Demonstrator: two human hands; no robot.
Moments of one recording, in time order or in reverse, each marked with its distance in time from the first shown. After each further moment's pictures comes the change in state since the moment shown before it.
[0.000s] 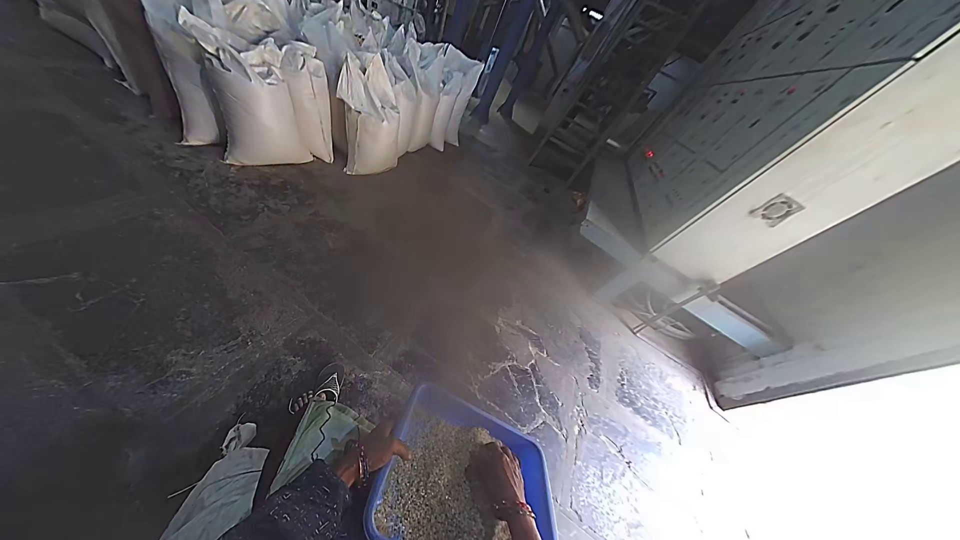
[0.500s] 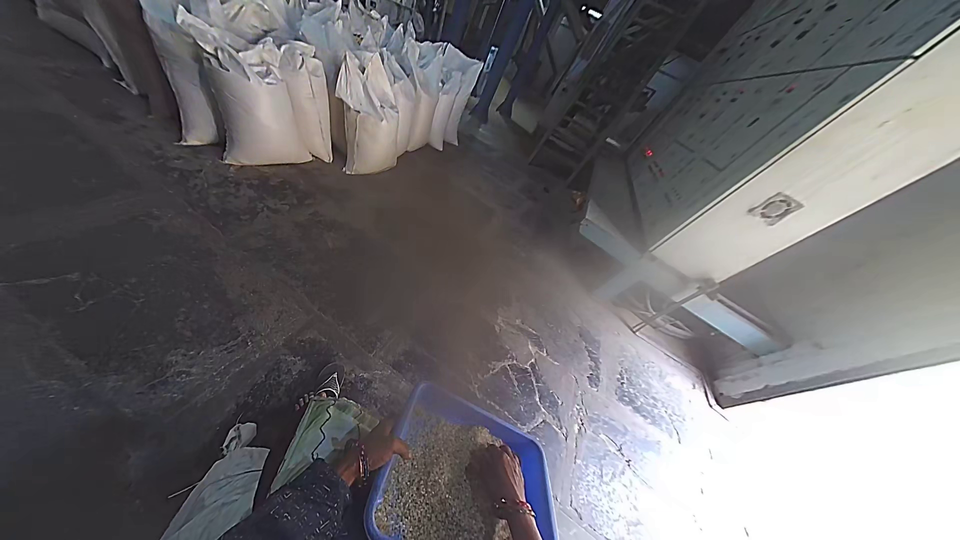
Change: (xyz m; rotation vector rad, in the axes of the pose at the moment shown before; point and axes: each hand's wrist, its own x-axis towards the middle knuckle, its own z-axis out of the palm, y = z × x) left_hand -0.001 0.002 0.000 0.010 -0.001 -0.002; right_hand 0.001 0.002 0.001 0.006 -0.014 0.011
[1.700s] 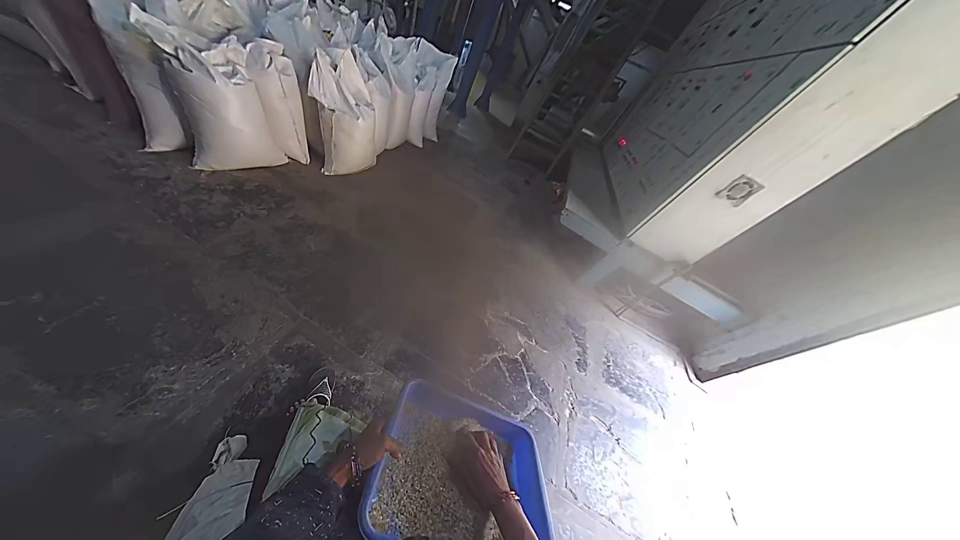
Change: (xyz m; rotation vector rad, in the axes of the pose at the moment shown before) left_hand -0.003 0.004 0.001 0.006 0.020 -0.038; right_hand -0.016 -0.021 0.001 -0.075 -0.090 -0.135
